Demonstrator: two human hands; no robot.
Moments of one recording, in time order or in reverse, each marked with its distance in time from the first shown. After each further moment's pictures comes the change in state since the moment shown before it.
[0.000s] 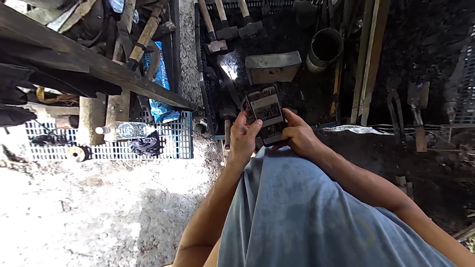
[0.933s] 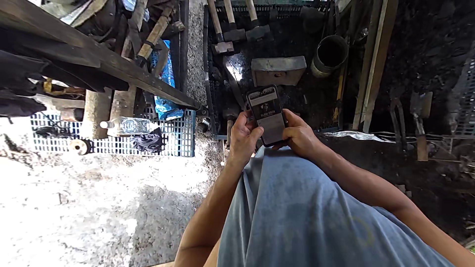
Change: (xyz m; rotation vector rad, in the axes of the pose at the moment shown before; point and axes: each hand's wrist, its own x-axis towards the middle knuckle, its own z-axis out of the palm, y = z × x) left_hand 0.000 0.002 -0.010 -0.054 -0.021 0.034; right_hand 0.010 -0.007 0.008 -0.015 -0.030 0.017
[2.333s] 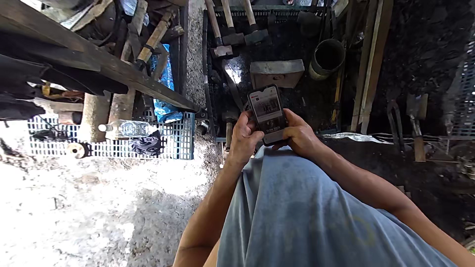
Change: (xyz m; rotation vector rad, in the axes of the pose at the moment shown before) left_hand 0.003 0.001 -0.003 -0.006 -0.118 0.007; right_hand 0.002 -0.003 -0.003 0.001 0.009 -0.017
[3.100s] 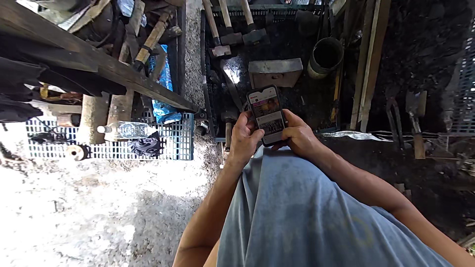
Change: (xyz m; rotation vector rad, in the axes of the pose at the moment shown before) left_hand 0.000 0.000 0.006 0.002 0.061 -0.009; right_hand -0.004 0.002 0.002 -0.007 0.003 -0.016
